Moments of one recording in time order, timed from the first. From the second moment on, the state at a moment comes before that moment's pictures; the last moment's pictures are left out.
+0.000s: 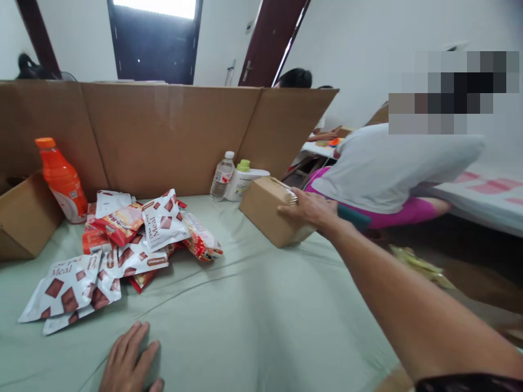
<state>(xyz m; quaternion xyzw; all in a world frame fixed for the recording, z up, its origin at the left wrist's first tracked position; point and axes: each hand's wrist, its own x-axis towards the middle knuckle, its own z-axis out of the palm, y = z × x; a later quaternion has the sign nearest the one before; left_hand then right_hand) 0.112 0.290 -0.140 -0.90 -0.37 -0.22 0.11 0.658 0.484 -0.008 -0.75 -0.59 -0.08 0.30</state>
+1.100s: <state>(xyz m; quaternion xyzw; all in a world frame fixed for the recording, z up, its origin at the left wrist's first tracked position) -0.058 0.374 0.018 -0.59 -0.70 -0.39 0.06 0.422 0.417 -0.187 -0.62 -0.65 -0.01 0.44</state>
